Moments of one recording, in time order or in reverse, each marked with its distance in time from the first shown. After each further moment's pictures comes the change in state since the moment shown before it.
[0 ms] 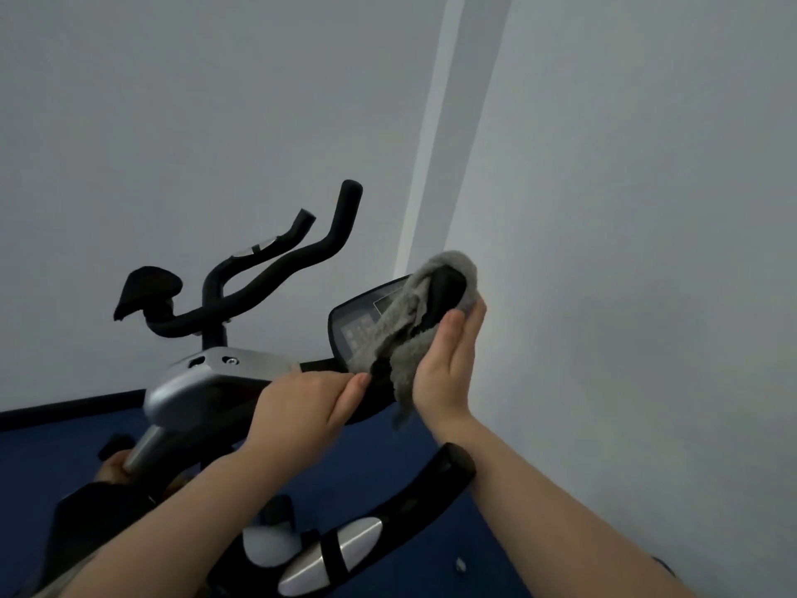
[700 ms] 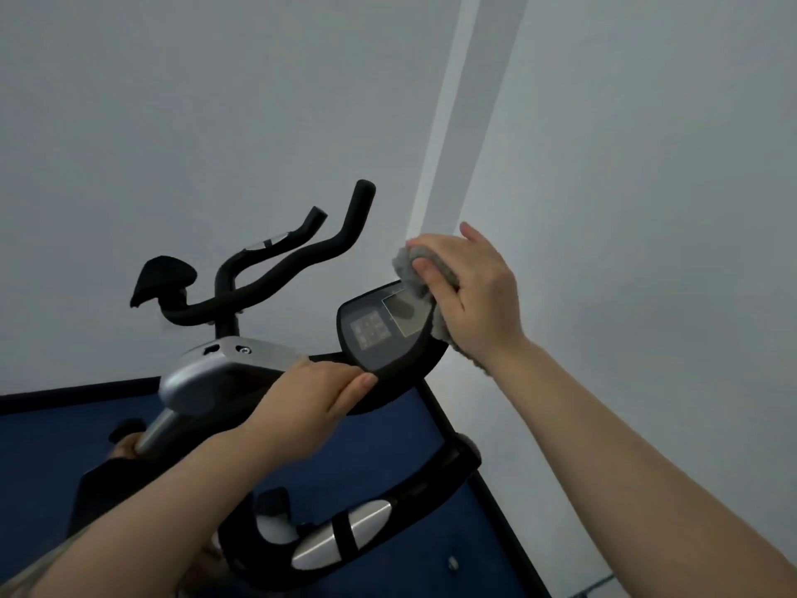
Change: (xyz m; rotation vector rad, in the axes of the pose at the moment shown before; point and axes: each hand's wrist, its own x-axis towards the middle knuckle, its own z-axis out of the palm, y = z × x) left_hand -0.001 -0.013 -0.012 -0.207 -0.149 0.136; right_hand 0.065 -0.048 -0.018 -0.588 -0.376 -0.599
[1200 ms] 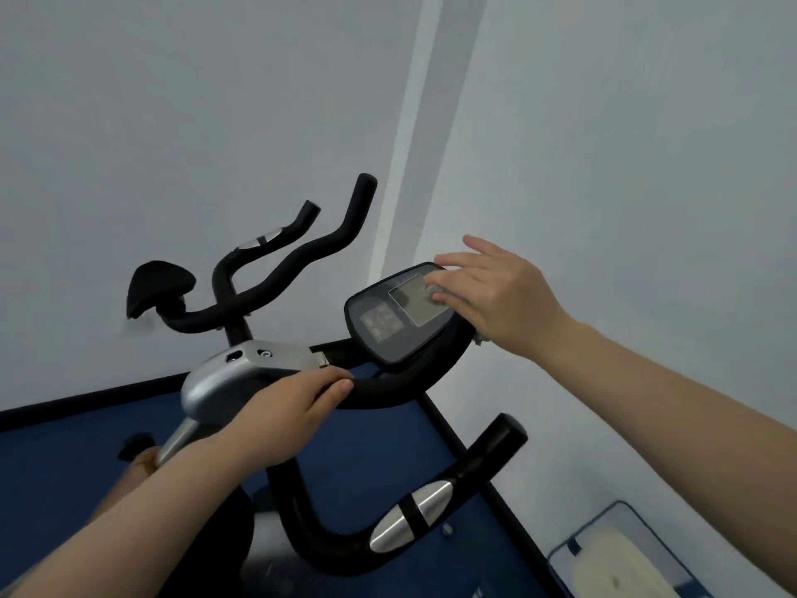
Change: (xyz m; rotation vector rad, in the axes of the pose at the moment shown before) left_hand -0.029 -0.055 -0.027 -0.178 -0.234 -0.193; right_hand 0.008 -0.016 -0.016 -0.490 -0.320 -0.448
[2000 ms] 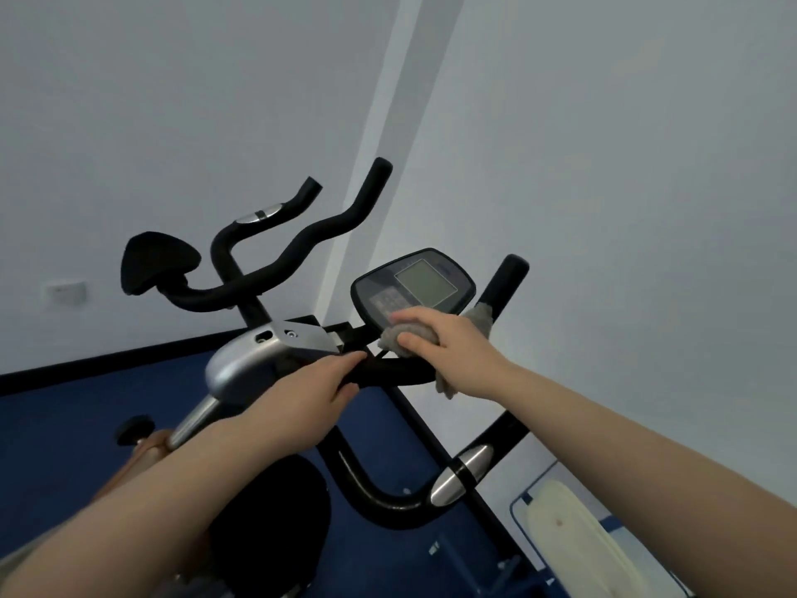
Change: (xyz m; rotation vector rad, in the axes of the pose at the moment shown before) left_hand -0.016 -0.023 -0.019 -0.064 -0.093 0.094; right_hand 0.028 -0.108 0.021 0.642 -0.611 0.917
